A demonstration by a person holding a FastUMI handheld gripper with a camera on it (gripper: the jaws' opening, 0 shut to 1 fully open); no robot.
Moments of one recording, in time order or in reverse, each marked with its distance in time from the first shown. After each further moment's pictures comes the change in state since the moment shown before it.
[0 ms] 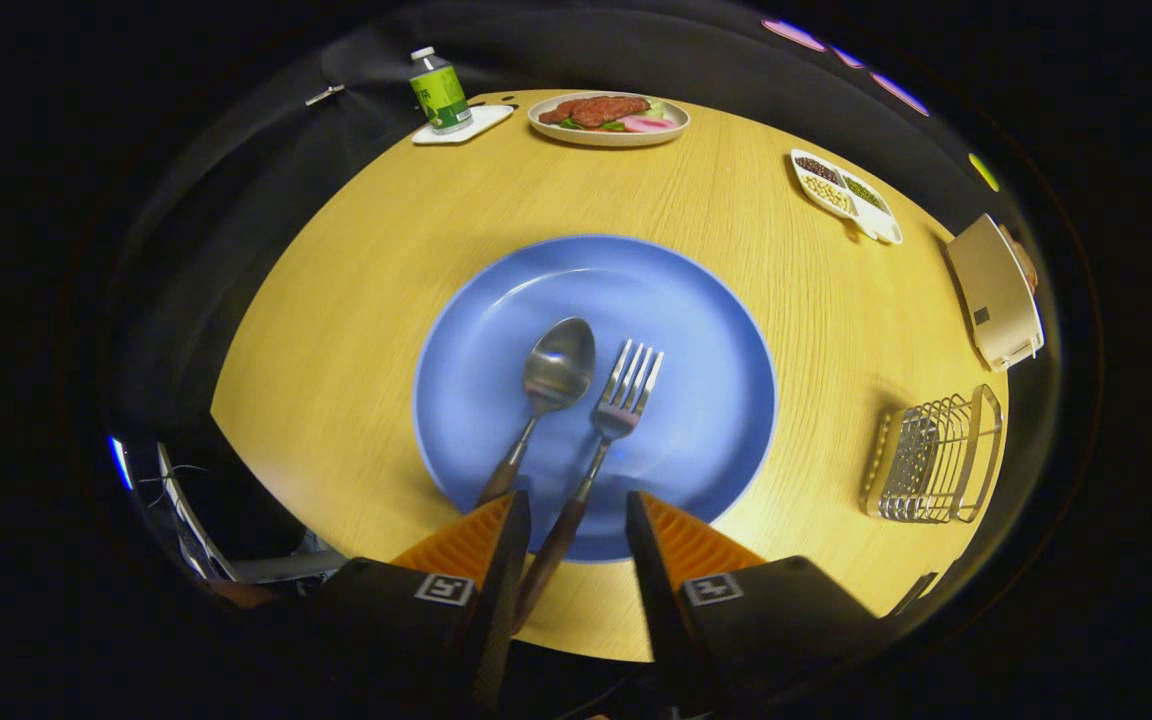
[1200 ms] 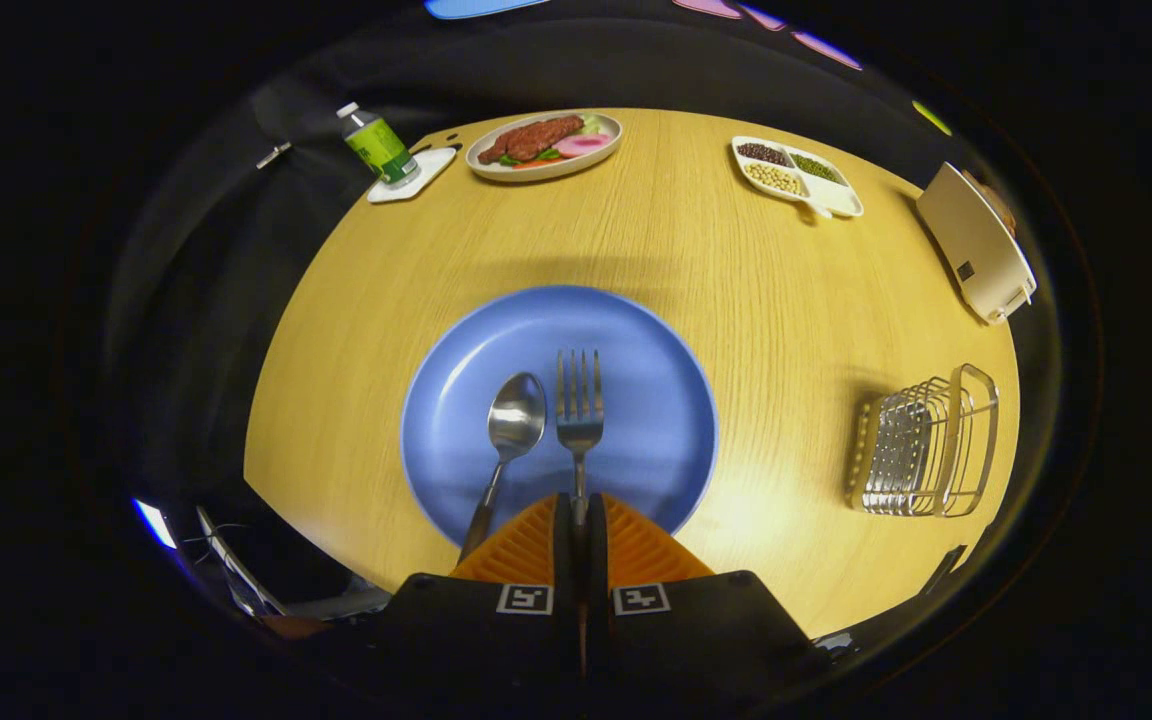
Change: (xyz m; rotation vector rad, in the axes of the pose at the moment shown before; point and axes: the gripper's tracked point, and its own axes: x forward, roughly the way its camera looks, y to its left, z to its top) arm -0.043 -0.032 0.042 0.167 -0.098 0.084
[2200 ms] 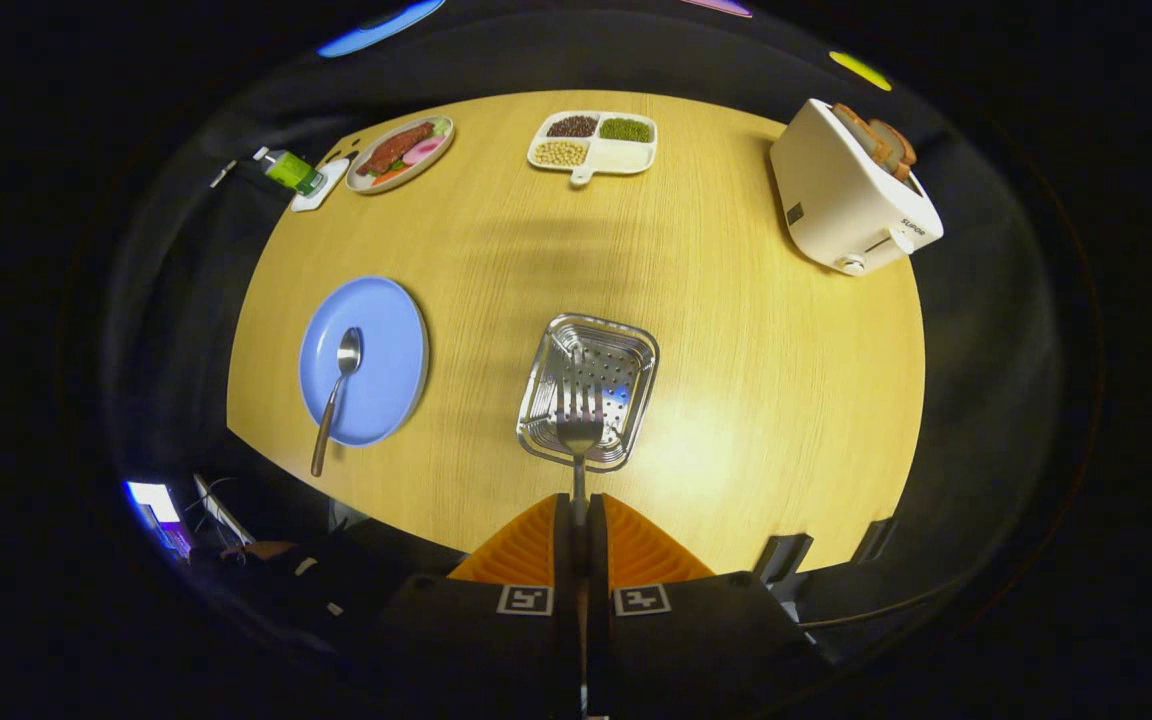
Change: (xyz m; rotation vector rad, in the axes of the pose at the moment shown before) arm -0.114 -0.224 -0.018 -0.017 0.281 -0.095
